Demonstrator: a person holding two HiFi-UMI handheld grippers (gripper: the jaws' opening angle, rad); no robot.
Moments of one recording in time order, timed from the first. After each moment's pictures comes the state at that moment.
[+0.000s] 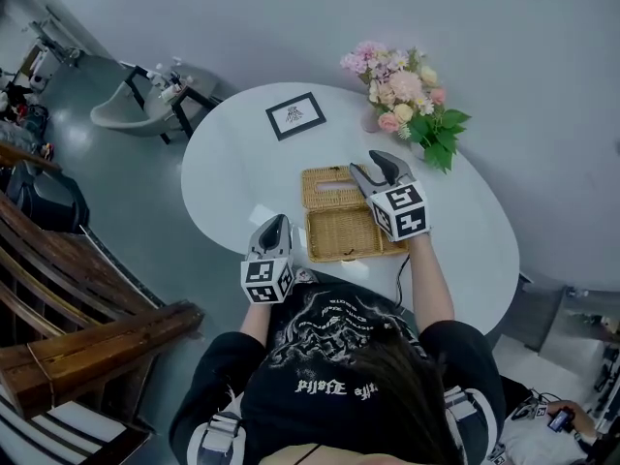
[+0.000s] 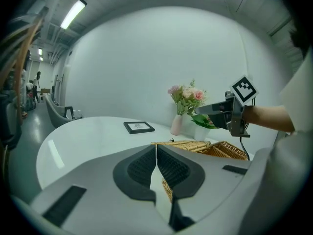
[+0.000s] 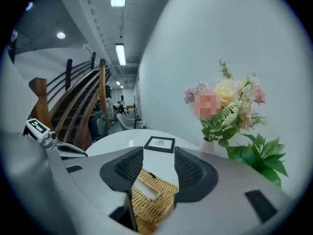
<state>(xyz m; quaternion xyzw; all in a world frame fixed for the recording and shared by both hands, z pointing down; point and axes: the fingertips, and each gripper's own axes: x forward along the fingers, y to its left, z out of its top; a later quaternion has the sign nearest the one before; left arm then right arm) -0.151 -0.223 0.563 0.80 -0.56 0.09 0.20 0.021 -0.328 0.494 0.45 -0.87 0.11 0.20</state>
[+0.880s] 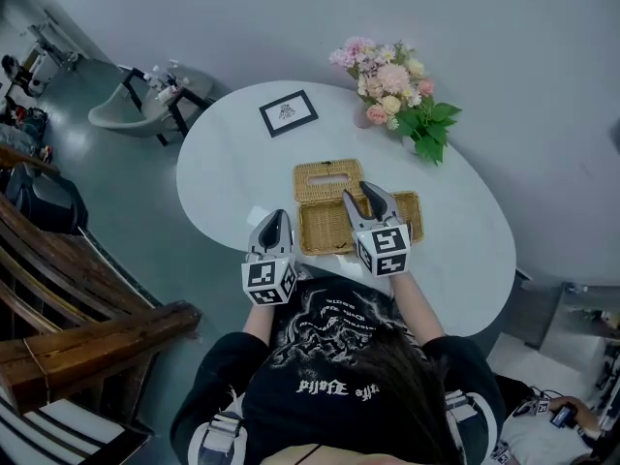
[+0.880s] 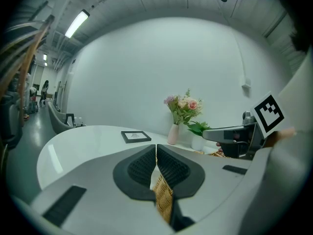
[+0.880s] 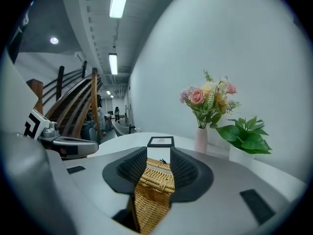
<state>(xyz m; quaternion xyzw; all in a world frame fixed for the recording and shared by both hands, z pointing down) -0.131 -0.210 0.532 0.80 -0.58 0.05 0.17 0.024 -0.250 0.512 0.51 -0.84 0.11 0.13</state>
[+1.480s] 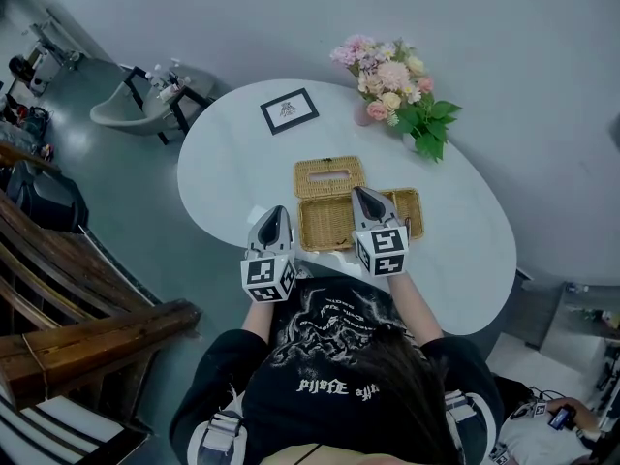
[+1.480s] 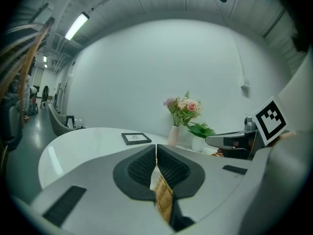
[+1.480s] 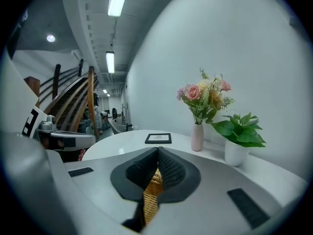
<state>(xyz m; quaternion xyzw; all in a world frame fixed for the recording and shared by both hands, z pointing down) -0.132 -0.206 0.528 0.80 -0.58 0.05 0.16 0.031 -0.240 0.525 0.52 -0.83 0.12 0.14</state>
